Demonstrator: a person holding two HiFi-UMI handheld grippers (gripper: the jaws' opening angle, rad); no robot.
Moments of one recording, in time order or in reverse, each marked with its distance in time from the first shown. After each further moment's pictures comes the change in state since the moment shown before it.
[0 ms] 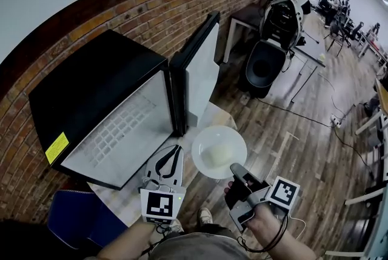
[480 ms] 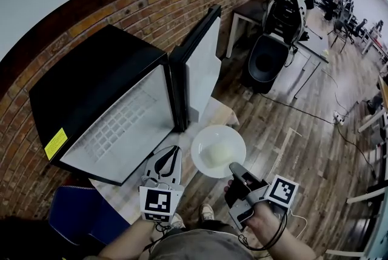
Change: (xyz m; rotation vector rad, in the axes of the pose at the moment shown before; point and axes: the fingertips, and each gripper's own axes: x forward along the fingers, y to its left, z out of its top) left arm -0.002 -0.001 -0.028 -0.033 0.065 0.001; right arm 0.000 -0.016 -0.004 0.010 0.029 -0.018
